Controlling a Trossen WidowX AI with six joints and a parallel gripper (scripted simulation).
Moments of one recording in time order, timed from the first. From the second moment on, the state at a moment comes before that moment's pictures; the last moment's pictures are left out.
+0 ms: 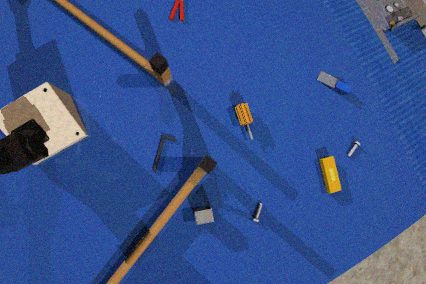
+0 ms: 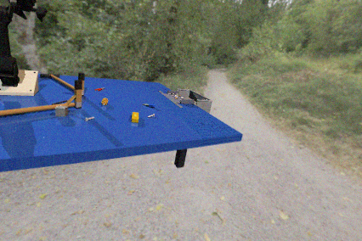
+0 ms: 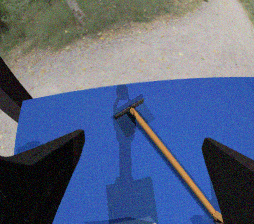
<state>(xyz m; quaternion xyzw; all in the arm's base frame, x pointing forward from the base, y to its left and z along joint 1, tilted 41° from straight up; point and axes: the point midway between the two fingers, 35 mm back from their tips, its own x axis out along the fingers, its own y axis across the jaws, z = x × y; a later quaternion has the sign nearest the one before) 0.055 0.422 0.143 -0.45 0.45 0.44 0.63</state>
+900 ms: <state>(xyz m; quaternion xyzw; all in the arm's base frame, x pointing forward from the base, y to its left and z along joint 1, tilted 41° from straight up) 0.089 0.456 0.230 -0.46 0.25 0.55 0.65</state>
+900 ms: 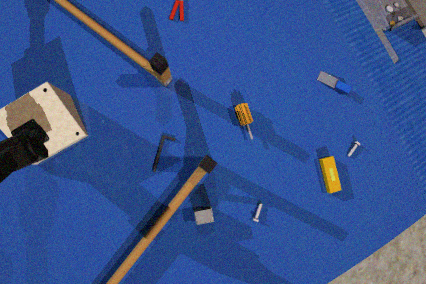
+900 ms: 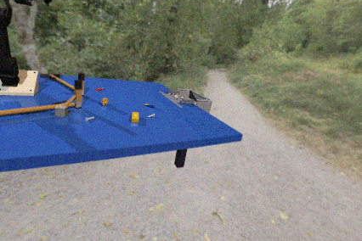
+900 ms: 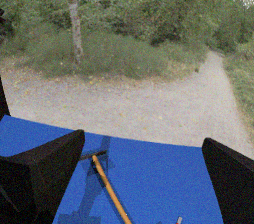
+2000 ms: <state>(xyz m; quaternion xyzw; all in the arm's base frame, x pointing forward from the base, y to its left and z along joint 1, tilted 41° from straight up) 0.159 0.449 0.404 -0.52 -0.12 0.52 0.67</state>
